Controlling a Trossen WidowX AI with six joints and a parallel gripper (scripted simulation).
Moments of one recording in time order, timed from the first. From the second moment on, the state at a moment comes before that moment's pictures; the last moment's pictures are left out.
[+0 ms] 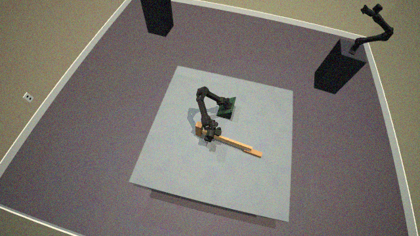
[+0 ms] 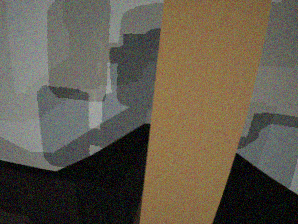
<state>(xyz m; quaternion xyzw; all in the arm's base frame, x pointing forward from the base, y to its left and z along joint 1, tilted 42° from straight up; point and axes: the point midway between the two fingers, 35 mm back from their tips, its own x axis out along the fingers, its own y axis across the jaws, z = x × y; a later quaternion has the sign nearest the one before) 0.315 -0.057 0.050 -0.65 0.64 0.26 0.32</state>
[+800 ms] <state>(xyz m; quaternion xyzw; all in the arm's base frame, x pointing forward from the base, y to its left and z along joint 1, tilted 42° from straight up) 0.315 -0.062 0.055 -0.65 0.64 0.26 0.32</state>
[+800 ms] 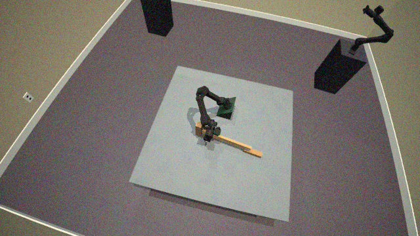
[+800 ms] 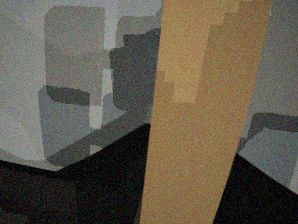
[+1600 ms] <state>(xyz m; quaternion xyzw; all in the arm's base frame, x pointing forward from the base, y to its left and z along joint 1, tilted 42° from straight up) 0.314 -0.068 0.060 -0.65 0.64 0.26 0.32</state>
